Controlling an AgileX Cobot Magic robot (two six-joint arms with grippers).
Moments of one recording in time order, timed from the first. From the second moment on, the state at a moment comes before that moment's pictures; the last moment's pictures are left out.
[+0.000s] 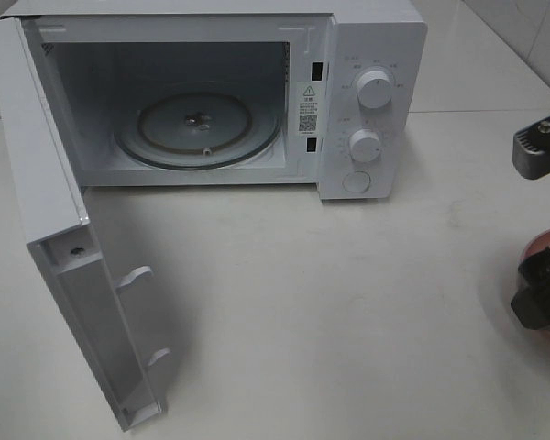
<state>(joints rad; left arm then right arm) 0.04 0.00 -0.50 -0.01 1.05 0.05 0.55 1.04 -0.63 -0.30 0.86 0.31</state>
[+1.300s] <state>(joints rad) 0.04 0.00 -0.50 -0.01 1.05 0.05 0.30 0.21 -0.52 -0.13 1.05 0.17</state>
